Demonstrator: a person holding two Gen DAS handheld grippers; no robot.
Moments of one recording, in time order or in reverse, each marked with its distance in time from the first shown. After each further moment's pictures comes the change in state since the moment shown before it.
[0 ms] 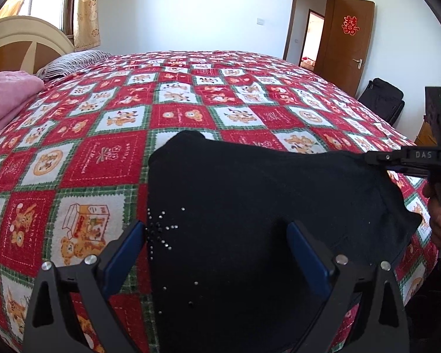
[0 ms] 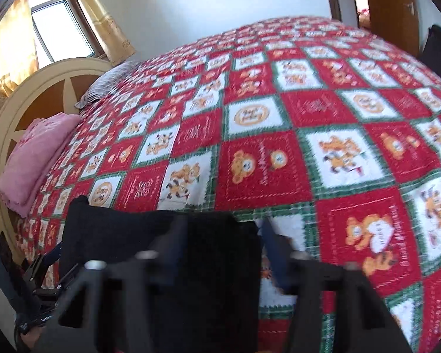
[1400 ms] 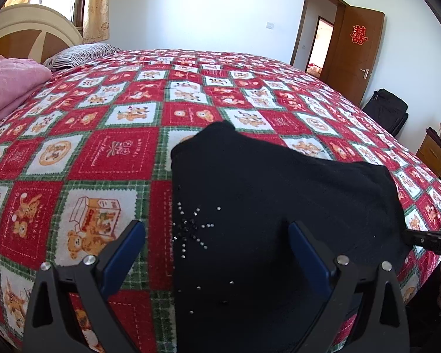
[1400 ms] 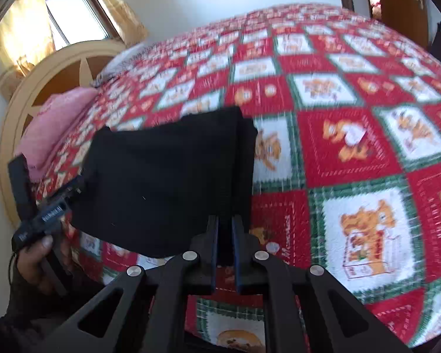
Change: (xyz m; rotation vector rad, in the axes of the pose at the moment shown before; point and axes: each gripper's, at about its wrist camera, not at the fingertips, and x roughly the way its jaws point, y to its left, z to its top) left arm -0.001 0.012 0.000 -0.057 0.000 -0.003; right arm -0.048 -0.011 -0.087 -0.048 0.081 0.052
